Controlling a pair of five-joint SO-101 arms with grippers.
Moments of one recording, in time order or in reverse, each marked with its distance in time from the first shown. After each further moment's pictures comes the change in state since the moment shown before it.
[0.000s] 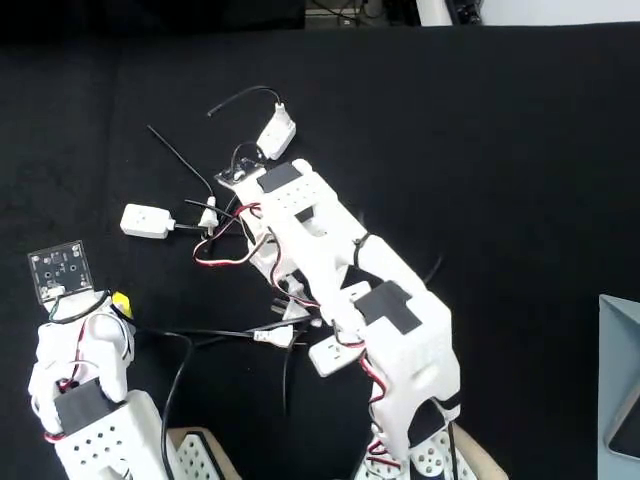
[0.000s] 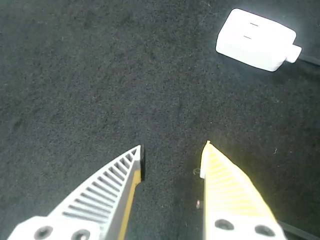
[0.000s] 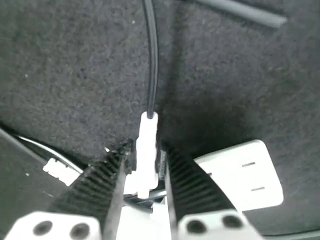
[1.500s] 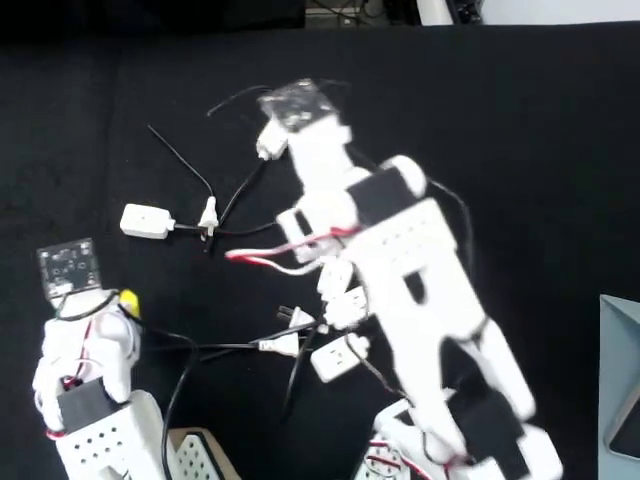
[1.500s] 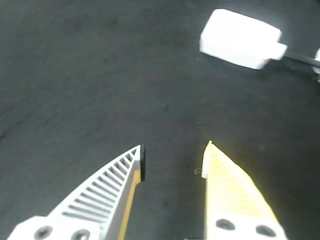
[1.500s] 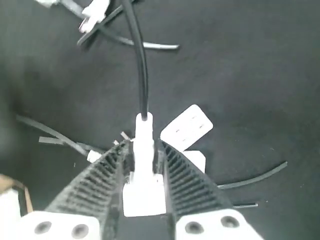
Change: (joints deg) left arm 4.8 0.0 0.0 0.0 0.0; right arm 5.4 -45.1 7.9 6.8 -8.4
